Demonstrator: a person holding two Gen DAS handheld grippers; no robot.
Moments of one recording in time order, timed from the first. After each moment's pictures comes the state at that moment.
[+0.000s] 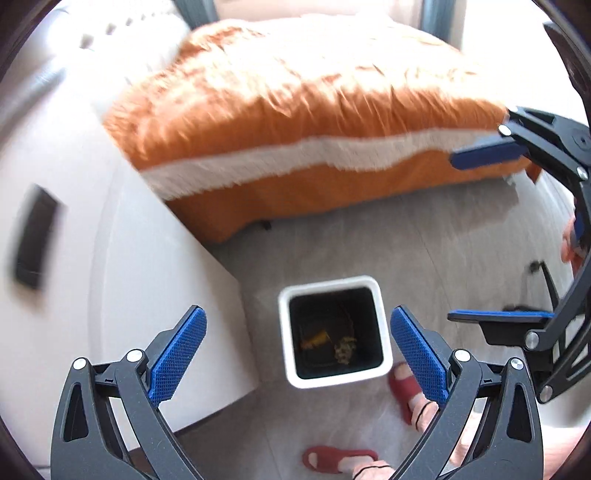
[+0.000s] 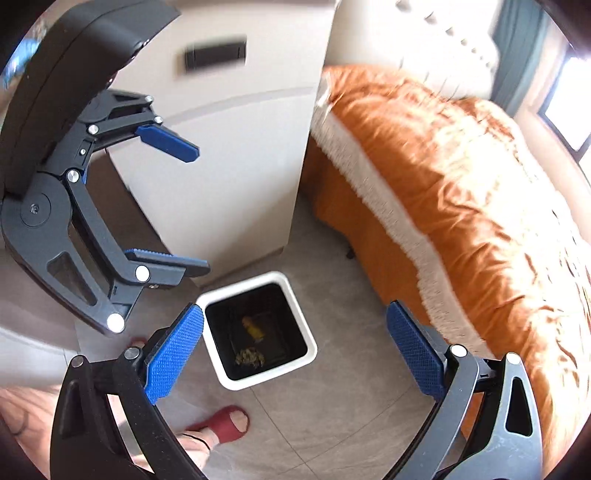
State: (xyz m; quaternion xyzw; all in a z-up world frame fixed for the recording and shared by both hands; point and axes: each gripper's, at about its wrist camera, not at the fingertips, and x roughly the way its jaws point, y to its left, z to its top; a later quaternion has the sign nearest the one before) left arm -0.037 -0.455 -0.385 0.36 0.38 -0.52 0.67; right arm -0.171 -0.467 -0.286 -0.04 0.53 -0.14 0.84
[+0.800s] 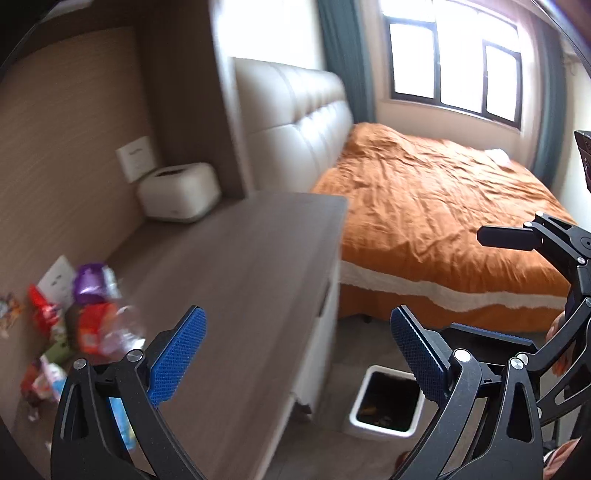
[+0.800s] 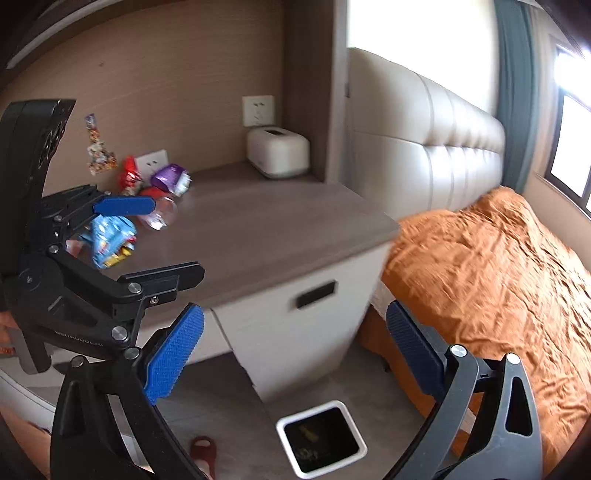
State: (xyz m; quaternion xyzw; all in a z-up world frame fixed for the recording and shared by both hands) left arm 0.009 -0.269 -0.131 0.18 0.29 -0.35 0.87; right arm -0.076 -0.346 -0.074 -0.03 0.37 -0.06 0.93
